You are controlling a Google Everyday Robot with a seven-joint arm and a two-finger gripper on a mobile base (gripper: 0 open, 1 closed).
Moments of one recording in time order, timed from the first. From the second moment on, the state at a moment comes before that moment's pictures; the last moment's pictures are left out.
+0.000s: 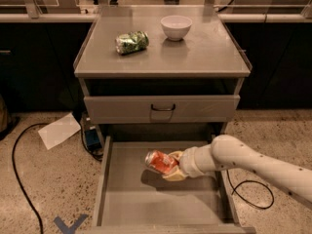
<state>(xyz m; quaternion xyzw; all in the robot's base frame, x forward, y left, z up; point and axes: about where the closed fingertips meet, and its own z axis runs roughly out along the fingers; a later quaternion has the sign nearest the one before) 0.532 -0.051 0.515 -0.59 0.71 0.21 0.32</state>
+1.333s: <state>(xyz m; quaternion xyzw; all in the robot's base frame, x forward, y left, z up) 0.638 -0.046 0.776 -0.67 0.66 0.08 0.33</state>
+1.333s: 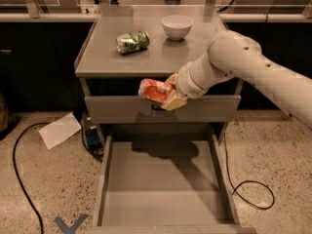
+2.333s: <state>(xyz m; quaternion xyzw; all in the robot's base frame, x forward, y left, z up) 0.651 -0.042 0.812 -0.68 0.63 0.08 0.36</state>
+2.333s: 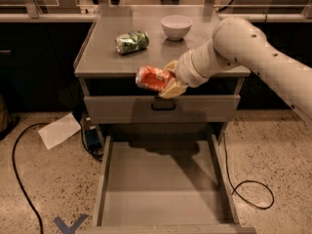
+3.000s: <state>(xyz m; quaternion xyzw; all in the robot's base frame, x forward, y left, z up) 0.708 -0.060 0.913 -0.68 0.62 0.04 0.39</state>
